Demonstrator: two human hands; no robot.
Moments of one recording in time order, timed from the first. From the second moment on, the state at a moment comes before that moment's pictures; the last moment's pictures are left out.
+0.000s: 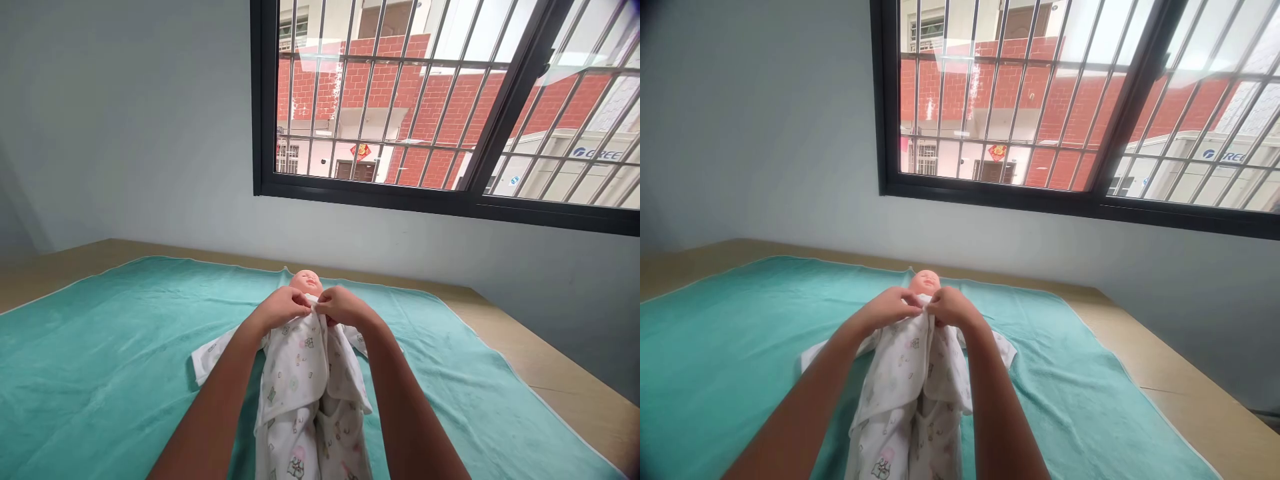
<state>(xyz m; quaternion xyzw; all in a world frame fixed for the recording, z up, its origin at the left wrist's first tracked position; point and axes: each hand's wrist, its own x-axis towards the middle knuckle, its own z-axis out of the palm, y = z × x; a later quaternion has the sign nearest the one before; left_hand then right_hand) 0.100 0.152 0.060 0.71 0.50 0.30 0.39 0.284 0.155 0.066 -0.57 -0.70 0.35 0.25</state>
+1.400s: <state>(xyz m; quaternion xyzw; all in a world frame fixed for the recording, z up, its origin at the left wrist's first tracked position) 0.108 0.144 0.063 0.64 0.46 0.35 0.50 0.296 0.164 0.038 -0.42 -0.59 0.59 0.36</state>
